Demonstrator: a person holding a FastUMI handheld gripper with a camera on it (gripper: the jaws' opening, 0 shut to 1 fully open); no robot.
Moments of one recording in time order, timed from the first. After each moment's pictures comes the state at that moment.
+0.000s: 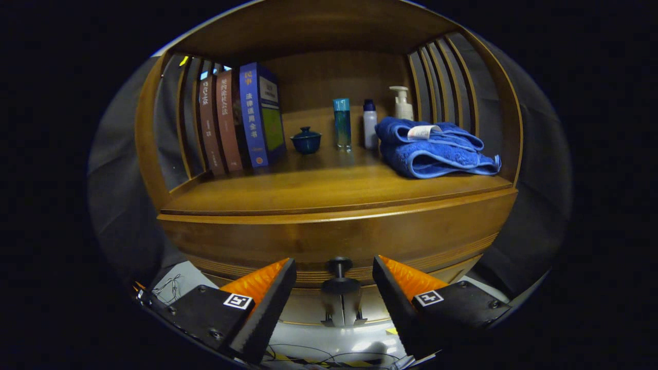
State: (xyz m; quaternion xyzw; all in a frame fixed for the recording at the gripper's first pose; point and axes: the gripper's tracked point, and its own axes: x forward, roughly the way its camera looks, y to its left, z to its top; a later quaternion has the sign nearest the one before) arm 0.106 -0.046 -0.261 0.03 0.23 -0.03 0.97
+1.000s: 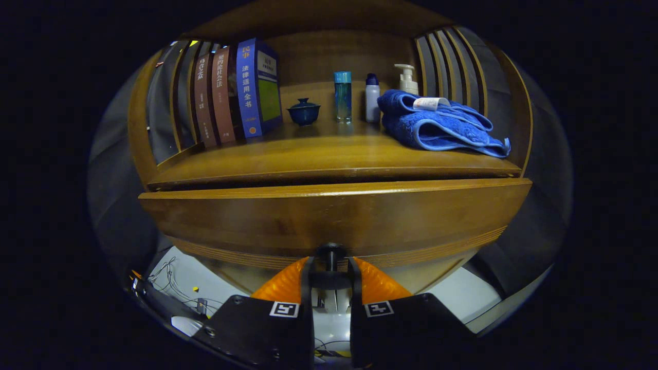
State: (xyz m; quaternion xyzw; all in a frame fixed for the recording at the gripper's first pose) arm 0.077 -0.046 -0.287 0.01 0.29 -0.02 0.96
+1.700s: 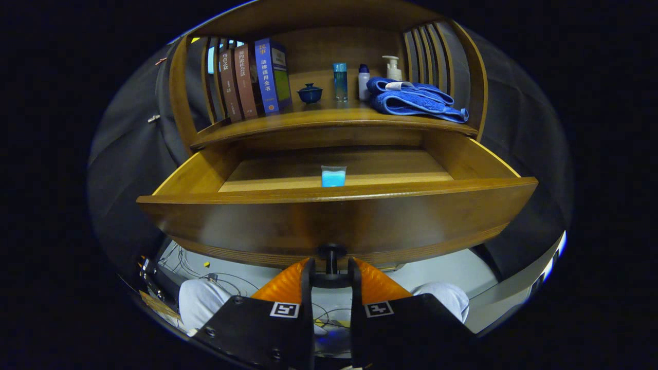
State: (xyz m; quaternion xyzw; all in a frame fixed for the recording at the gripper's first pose) arm -0.053 -0.042 -0.280 0.02 0.36 -0.01 0.93
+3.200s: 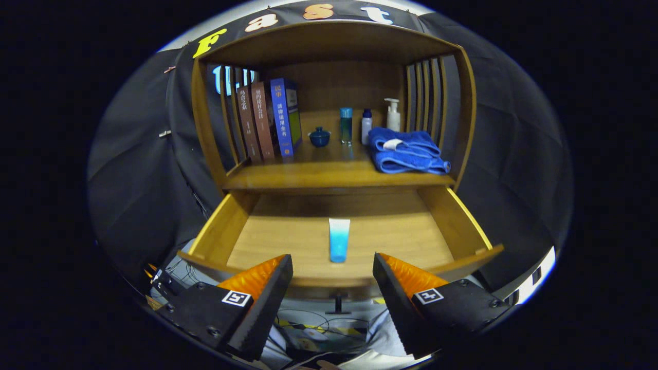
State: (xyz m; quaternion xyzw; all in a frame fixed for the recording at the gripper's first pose) arm -0.029 -0.034 -0.152 0.01 0.30 -0.01 0.95
